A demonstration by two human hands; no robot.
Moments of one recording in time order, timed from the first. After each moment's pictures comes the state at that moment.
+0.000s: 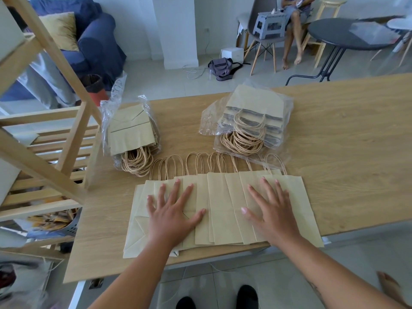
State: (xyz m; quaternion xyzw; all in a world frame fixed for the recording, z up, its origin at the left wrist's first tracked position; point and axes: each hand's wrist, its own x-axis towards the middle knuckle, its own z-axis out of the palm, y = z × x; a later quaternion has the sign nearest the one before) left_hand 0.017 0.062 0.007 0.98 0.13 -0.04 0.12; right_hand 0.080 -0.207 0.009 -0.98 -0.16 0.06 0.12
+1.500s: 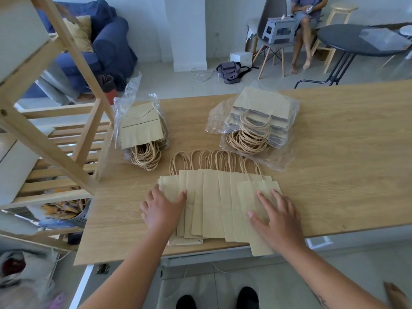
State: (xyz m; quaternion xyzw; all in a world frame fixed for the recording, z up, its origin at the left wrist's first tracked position) left_hand 0.011 0.064 0.040 0.85 0.42 -0.01 0.32; right_hand 0.052 -0.213 0.013 -0.98 -0.08 0.07 0.14
